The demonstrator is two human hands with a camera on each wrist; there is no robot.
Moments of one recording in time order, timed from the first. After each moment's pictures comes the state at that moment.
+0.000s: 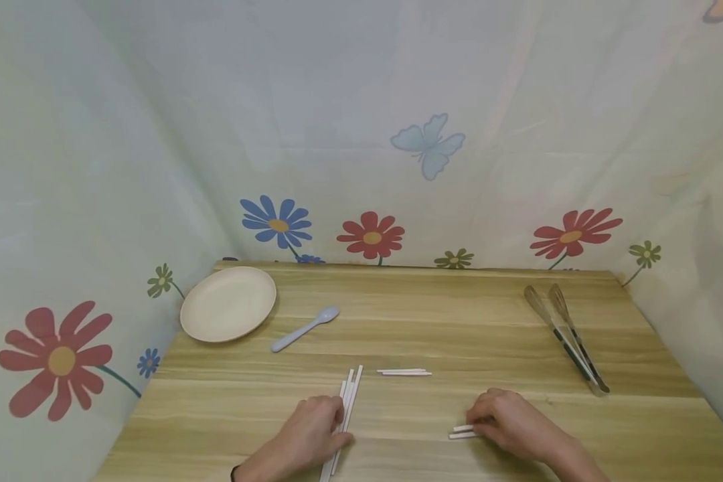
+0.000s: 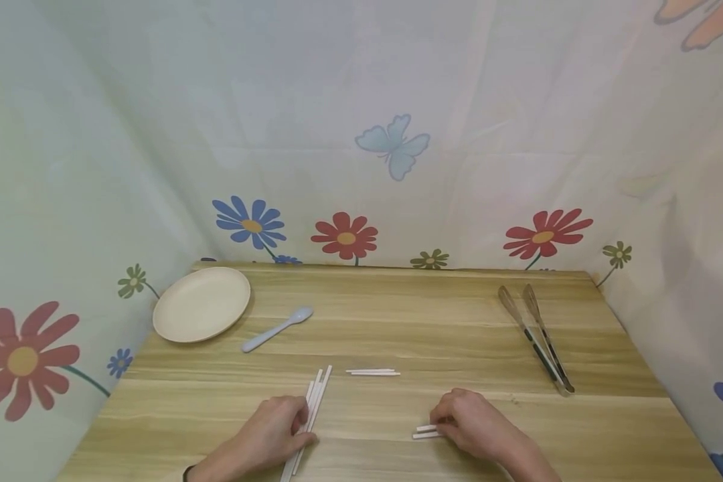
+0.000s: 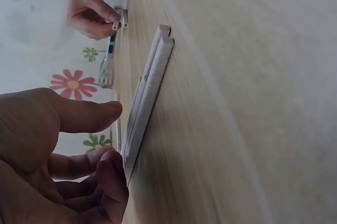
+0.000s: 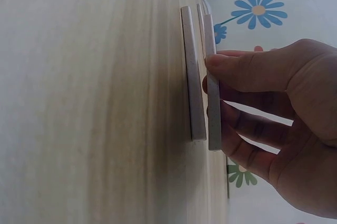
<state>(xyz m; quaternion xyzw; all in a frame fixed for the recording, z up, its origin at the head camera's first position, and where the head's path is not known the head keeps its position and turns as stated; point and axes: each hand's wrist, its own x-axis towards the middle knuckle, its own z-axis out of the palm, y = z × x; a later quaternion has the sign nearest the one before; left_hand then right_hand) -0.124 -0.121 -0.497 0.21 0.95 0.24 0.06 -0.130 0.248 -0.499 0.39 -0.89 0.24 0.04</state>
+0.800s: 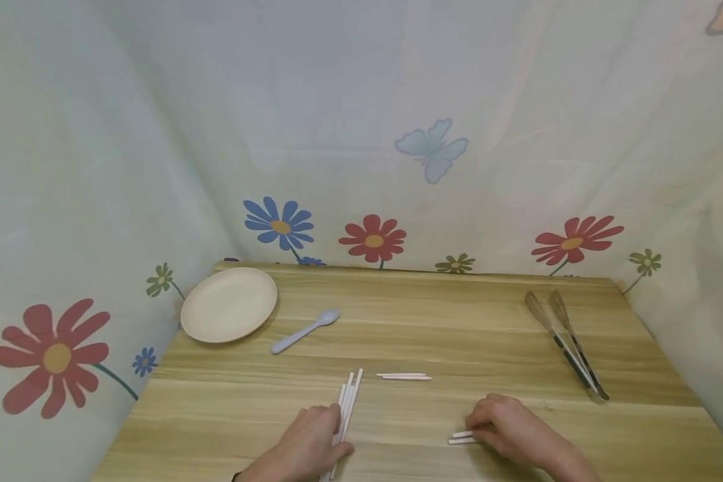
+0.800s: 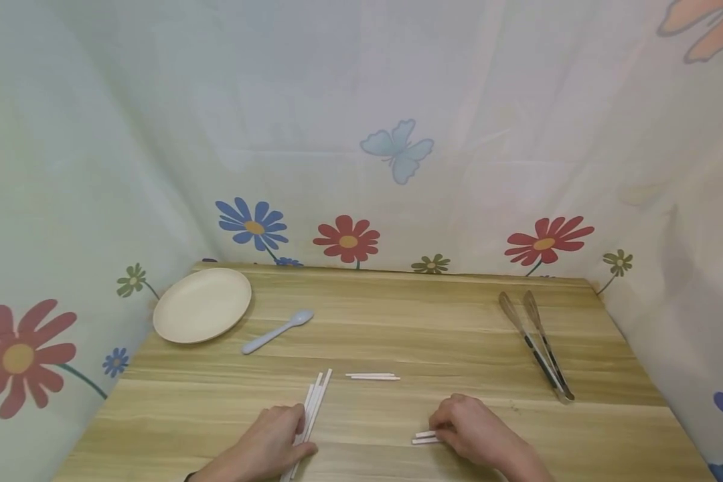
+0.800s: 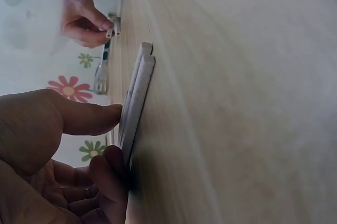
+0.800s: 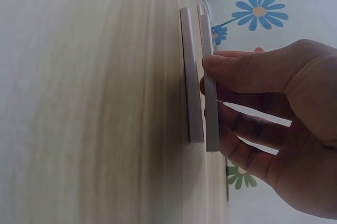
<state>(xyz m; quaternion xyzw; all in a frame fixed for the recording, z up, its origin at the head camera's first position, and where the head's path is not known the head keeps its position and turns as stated) -0.118 -0.123 -0.508 0.19 0.94 0.25 0.09 -0.133 0.247 -0.499 0.38 -0.89 0.24 0.00</state>
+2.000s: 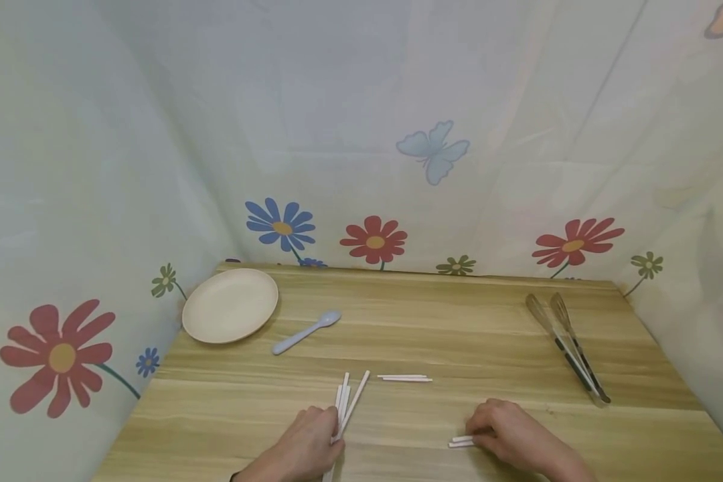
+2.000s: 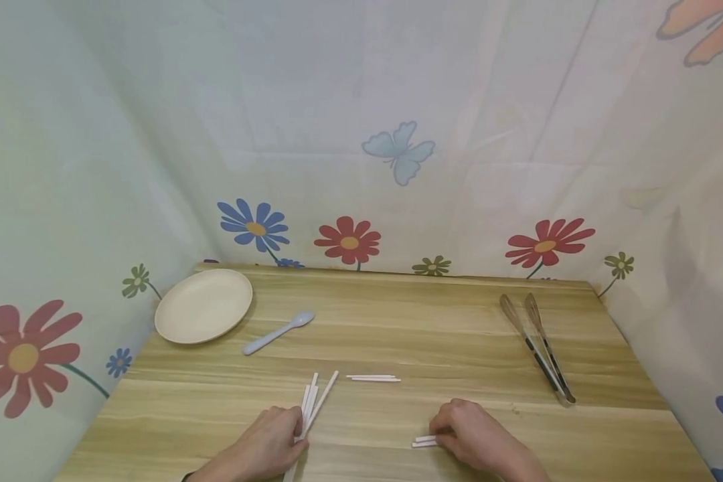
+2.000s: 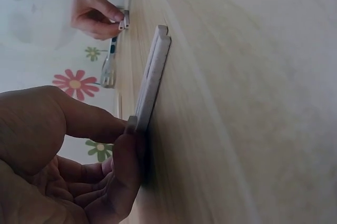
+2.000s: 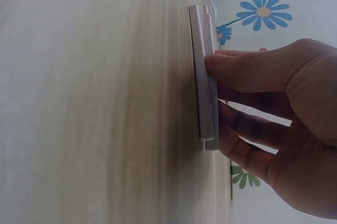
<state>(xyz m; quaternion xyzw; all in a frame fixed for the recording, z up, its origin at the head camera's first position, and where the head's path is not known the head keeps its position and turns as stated) -0.116 -0.125 -0.499 0.20 0.93 0.28 0.12 -0.132 0.248 -0.500 0.38 -0.89 0.25 -0.02</state>
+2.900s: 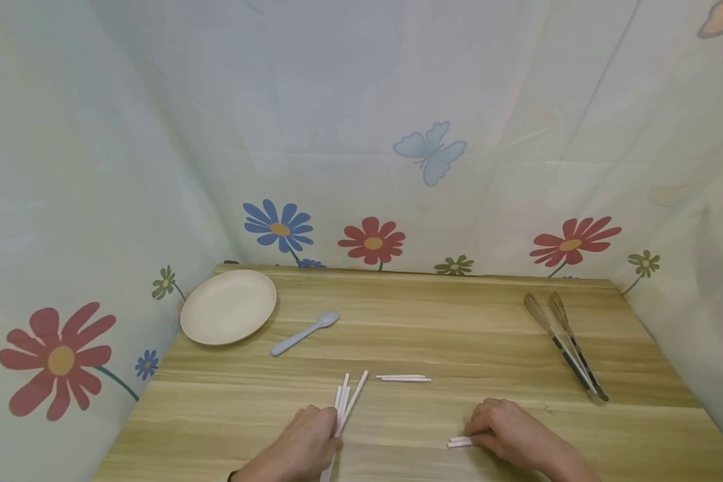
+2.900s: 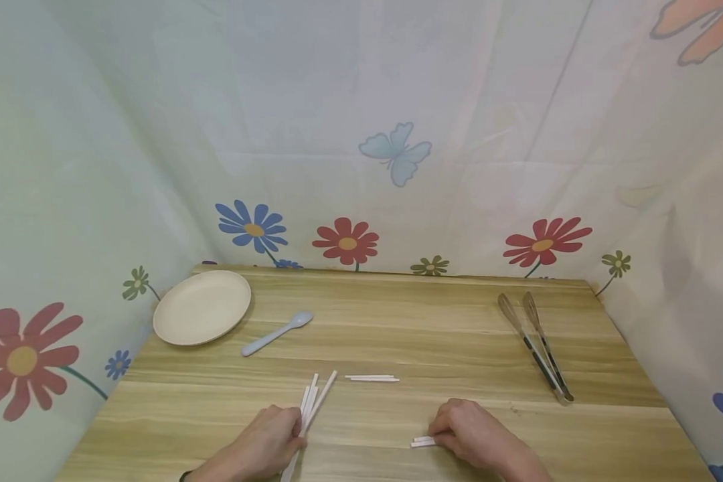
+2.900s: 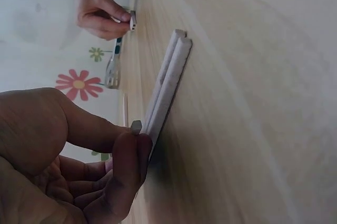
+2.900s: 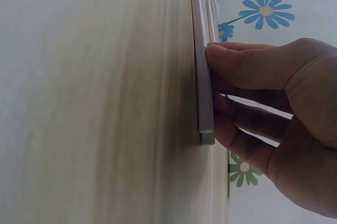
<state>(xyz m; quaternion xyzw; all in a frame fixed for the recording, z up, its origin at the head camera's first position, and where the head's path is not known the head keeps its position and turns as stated) -0.119 -0.124 -0.491 0.16 0.93 0.28 0.17 -0.135 0.251 -0.503 0.44 -0.87 0.23 0.03</state>
